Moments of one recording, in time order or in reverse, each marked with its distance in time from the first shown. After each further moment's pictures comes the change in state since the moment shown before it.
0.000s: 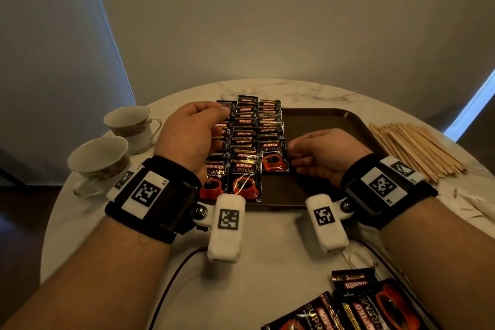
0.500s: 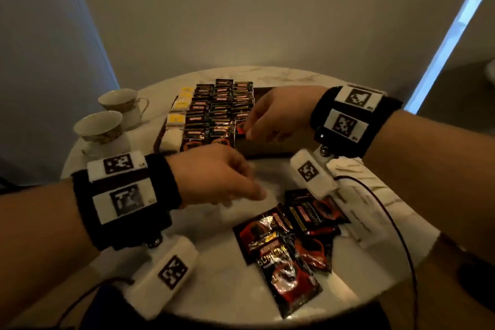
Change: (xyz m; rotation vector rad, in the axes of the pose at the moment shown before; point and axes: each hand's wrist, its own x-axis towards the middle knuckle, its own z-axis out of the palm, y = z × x) left_hand -0.140 0.023 0.004 1.101 -0.784 -0.197; right_hand -0.097 -0.040 -0.005 -0.832 -0.207 -0.272
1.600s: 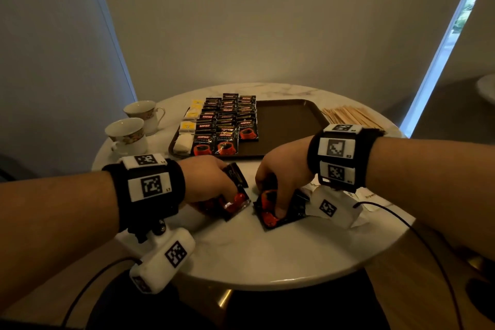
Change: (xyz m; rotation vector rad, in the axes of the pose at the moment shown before) left_hand -0.022 -0.005 0.015 -0.150 0.103 -0.304; right_hand -0.053 0.007 0.042 -0.632 -0.502 -0.139
